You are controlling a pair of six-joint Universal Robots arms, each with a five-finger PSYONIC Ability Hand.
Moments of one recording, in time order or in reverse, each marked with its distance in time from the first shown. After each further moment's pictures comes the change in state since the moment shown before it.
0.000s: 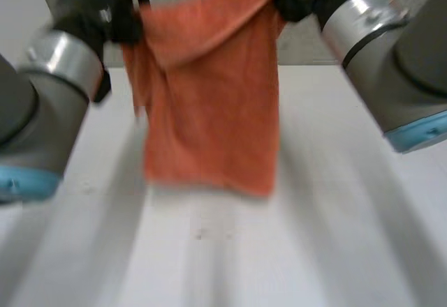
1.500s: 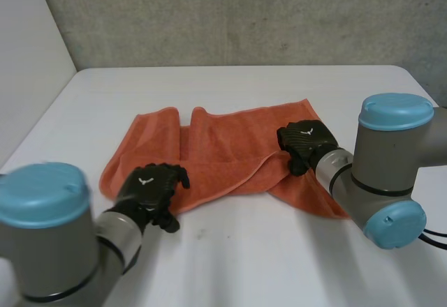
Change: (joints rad) left arm -0.084 -0.097 -0.567 -0.045 0.017 -0.047; right arm -0.067 0.228 0.406 0.067 0.043 0.073; left_hand -0.600 -0.650 -0.646 -0.652 -0.633; right_hand 0.018 0.000 0.001 0.000 0.026
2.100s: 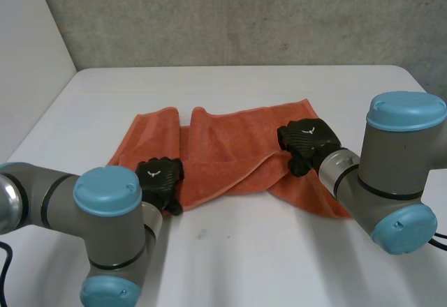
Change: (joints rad) left arm -0.029 -0.321 0.173 0.198 -0.184 0.035; right arm -0.002 -0.057 0.047 -0.001 -0.016 0.001; left_hand 0.036 0.037 0.035 0.039 0.039; right_hand 0.000 0.000 0.000 0.000 0.000
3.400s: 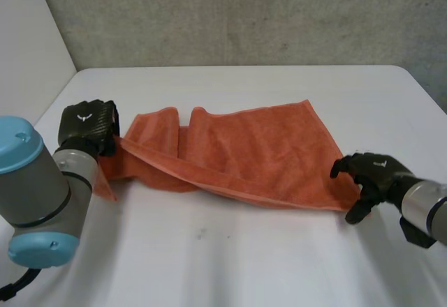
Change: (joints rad) left arm 0.280 0.267 -0.074 0.069 0.104 0.156; right arm -0.400 -0.259 0.398 0.094 -0.268 -0.057; left_hand 0.569 0.616 0.613 0.614 0.596; right_hand -0.590 -0.733 -0.719 -0.723 -0.717
